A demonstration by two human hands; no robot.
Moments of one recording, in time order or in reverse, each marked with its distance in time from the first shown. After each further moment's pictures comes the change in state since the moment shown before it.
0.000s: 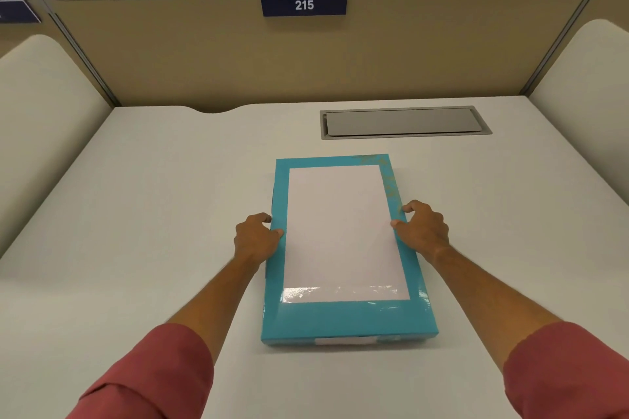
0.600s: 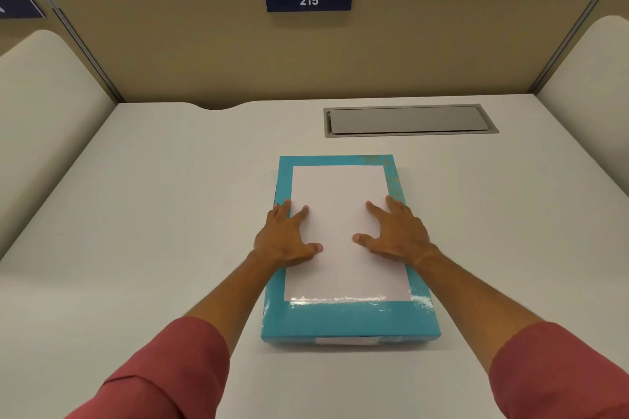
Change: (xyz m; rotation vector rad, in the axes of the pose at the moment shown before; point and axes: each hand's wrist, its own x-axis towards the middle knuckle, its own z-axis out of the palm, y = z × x) left_hand -0.015 0.020 0.018 0.626 -0.218 0.403; right_hand -0.006 -0.019 0.027 -0.496 -0.209 -0.348
